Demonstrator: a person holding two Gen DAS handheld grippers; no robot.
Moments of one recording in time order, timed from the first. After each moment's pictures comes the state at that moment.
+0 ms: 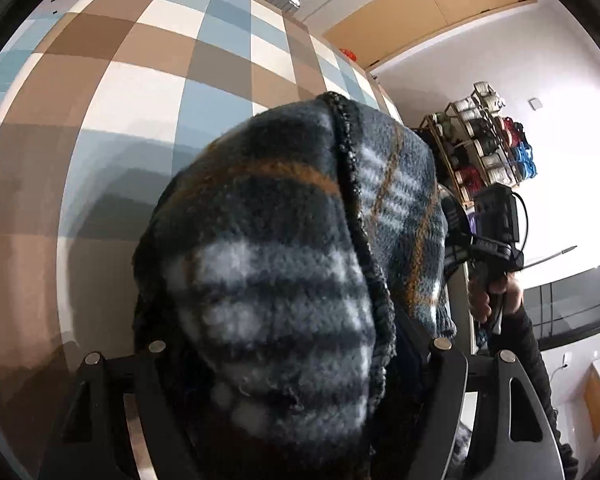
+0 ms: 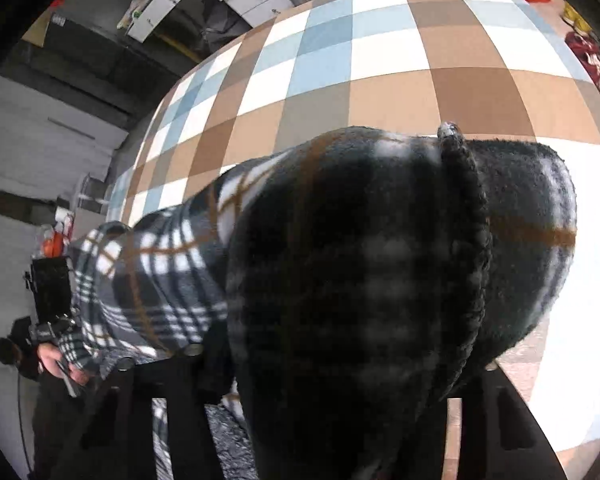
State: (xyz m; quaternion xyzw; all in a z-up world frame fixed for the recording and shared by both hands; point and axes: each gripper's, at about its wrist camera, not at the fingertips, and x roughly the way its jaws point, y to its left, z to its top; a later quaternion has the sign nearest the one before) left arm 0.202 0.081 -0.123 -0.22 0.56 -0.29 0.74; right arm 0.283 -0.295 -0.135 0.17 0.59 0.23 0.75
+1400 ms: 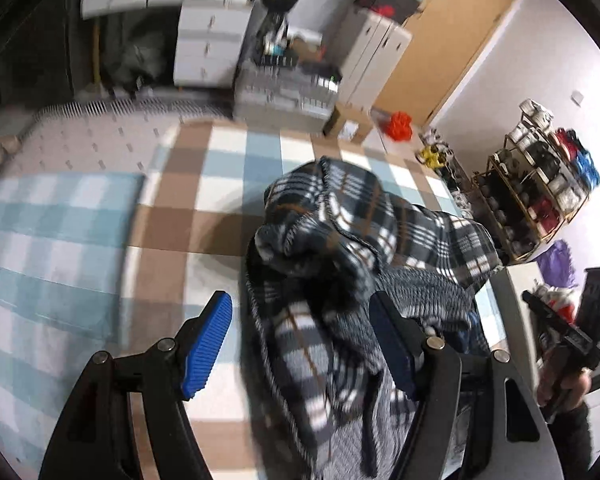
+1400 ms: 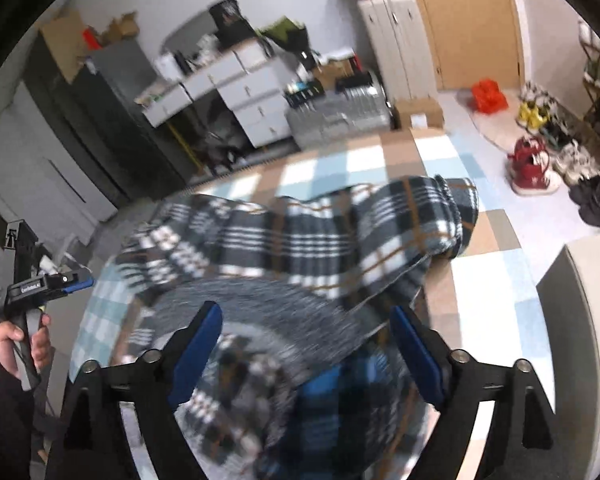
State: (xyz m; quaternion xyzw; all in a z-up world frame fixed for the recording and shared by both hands) left arm 0.145 0.058 0.014 -0.07 0.45 -0.13 0.88; right arm 0.191 -0.308 -0.021 0.14 0.39 0.16 0.90
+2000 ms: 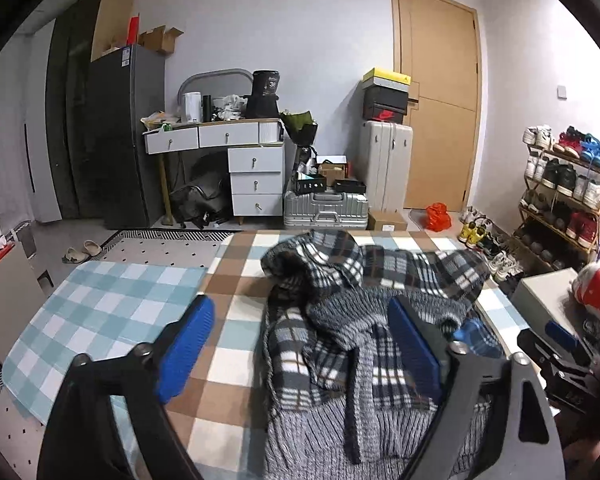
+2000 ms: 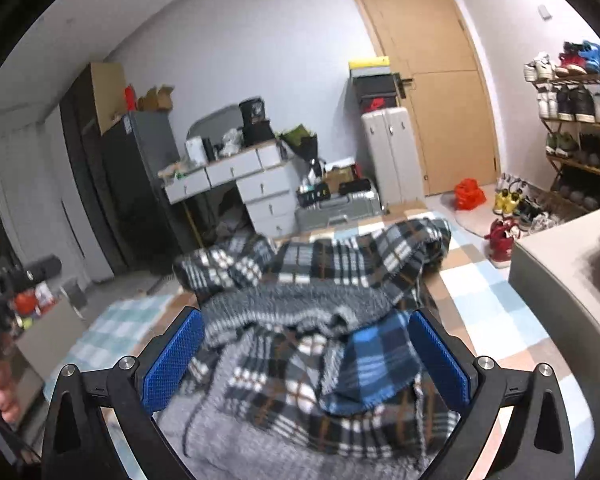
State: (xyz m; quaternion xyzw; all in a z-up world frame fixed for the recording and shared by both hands) left arm 0.011 -0.029 0.023 0.02 0.23 -0.01 0.97; right arm 0.045 -0.266 -0.037 0.11 0.21 0.11 0.97
